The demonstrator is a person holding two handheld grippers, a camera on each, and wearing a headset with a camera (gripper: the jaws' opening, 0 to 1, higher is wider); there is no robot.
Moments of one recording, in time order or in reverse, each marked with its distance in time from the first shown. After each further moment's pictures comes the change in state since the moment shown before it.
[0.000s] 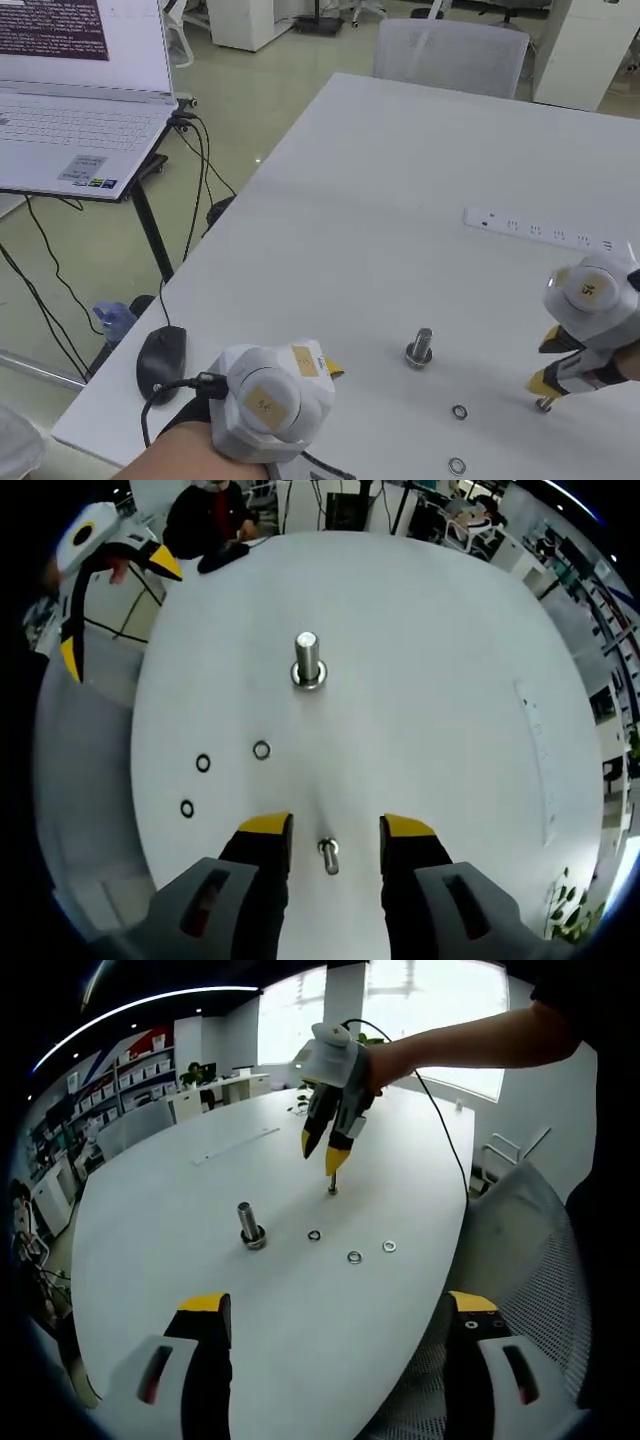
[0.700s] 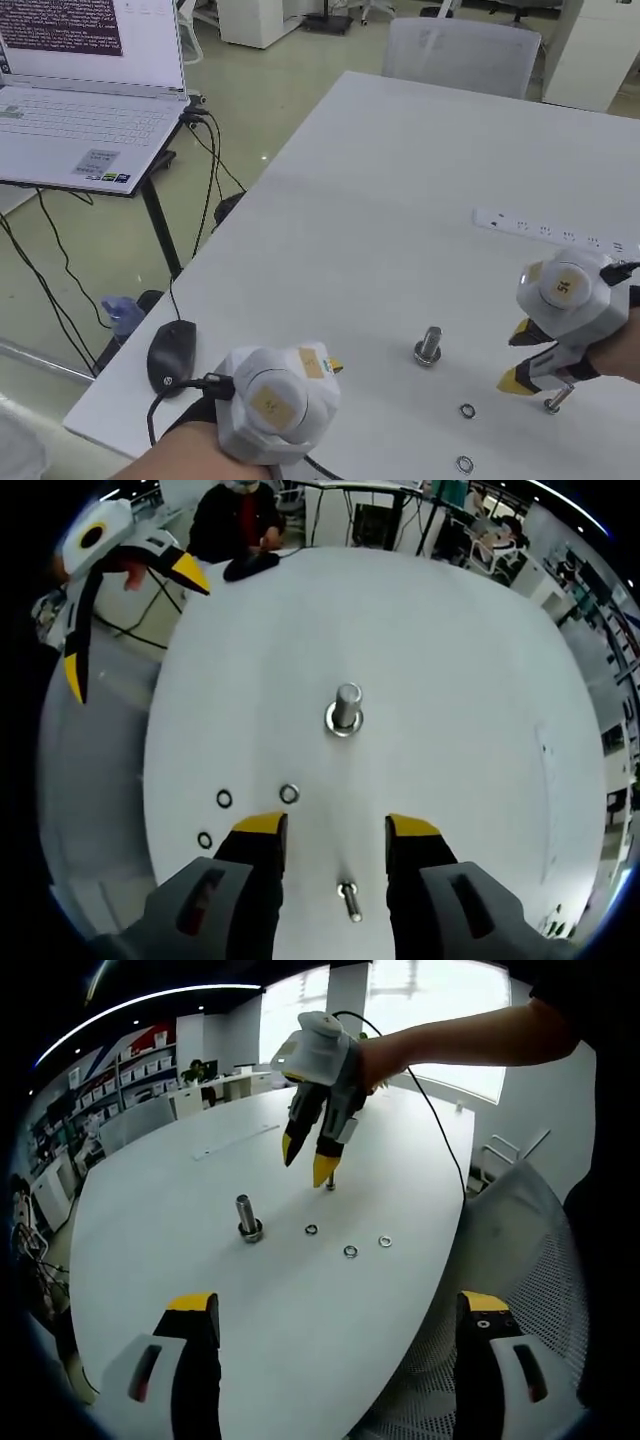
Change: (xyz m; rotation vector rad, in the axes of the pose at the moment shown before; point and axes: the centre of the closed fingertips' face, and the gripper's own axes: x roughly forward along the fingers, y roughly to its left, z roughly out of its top) left arm -0.004 -0.003 -0.008 -0.016 0.001 -0.005; right arm 0.014 0.025 0.040 -0.092 -0.041 0.048
